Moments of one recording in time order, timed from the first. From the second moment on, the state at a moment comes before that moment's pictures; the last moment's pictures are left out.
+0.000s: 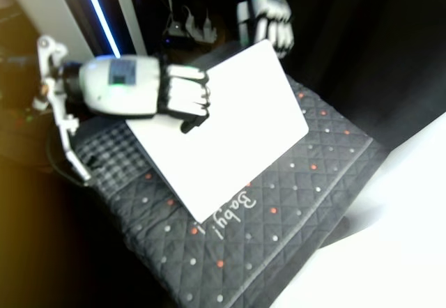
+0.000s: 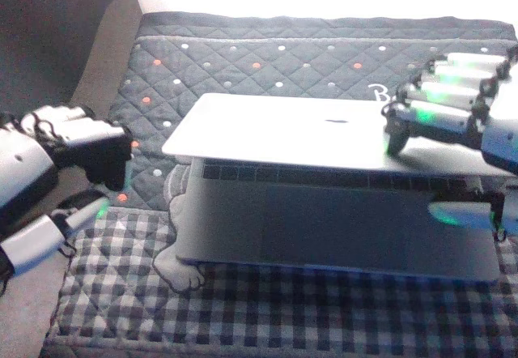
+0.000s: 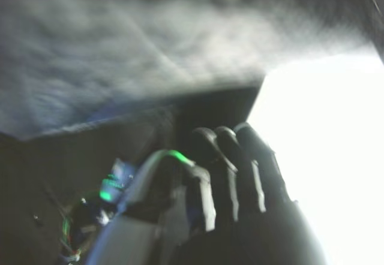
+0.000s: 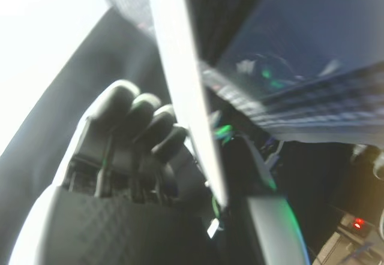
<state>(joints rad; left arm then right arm) 1.08 -0.80 0.84 -0.19 -1.27 1.02 -0.49 -0.76 0.94 -0.42 0.72 -0.70</state>
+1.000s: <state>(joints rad) 1.04 -0.80 0.85 -0.18 -1.35 1.03 -0.60 -0.79 0.94 -0.48 0.62 -0.60</state>
